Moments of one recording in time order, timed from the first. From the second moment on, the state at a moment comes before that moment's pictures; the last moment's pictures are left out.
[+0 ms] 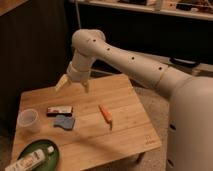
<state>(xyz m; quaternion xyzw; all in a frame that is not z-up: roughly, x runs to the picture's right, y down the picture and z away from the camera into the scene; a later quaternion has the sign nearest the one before) -0.154 0.003 0.659 -0.06 -0.44 -0.70 0.57</state>
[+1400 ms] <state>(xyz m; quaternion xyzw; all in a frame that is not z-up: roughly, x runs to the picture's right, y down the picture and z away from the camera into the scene) -0.152 0.020 0.658 0.07 -0.39 -0.79 0.47</state>
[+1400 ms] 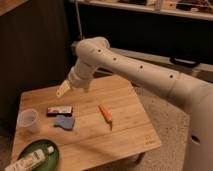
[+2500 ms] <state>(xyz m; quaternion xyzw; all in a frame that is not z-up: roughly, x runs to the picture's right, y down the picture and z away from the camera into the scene) -0.187 0.062 0.691 0.21 -0.37 -0.83 0.35</state>
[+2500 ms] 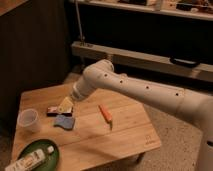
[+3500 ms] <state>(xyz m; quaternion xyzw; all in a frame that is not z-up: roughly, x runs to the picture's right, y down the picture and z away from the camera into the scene) -0.250 0.128 0.732 0.15 -0.47 -0.84 0.24</state>
